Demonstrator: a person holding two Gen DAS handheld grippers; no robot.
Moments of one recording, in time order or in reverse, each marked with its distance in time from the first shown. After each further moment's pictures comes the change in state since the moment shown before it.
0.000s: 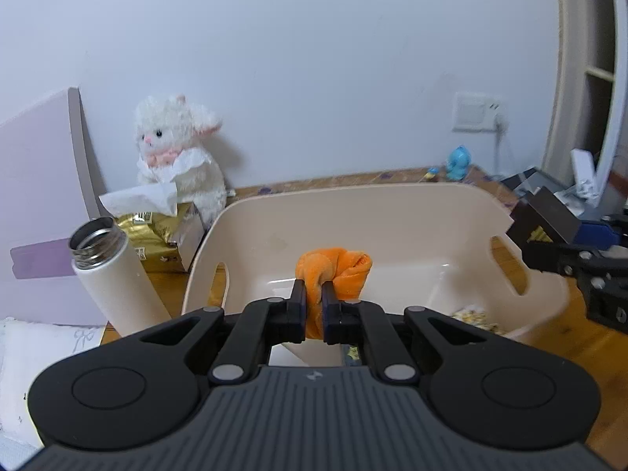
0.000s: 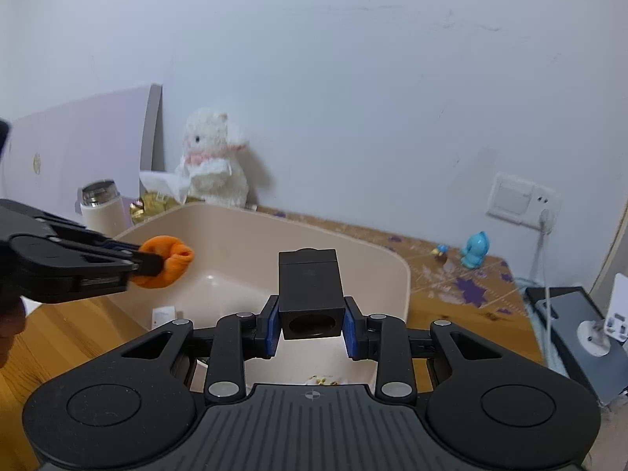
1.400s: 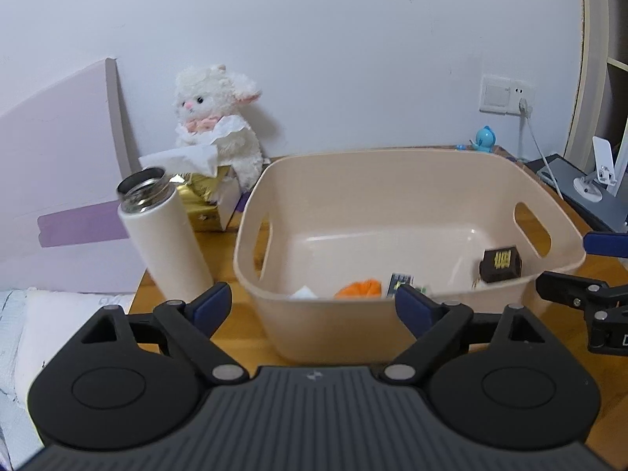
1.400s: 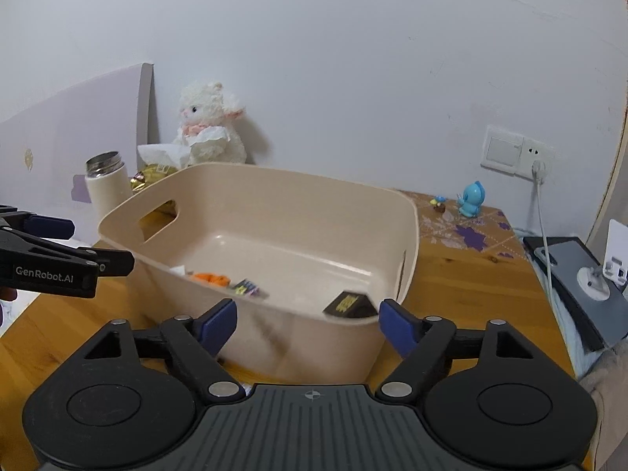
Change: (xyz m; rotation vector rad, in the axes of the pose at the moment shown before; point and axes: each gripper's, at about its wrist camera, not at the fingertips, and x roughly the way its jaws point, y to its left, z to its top) left arm -0.033 0.026 -0.032 -0.032 0.052 0.064; right arm -0.020 0.021 -0.038 0.074 0.074 -0.011
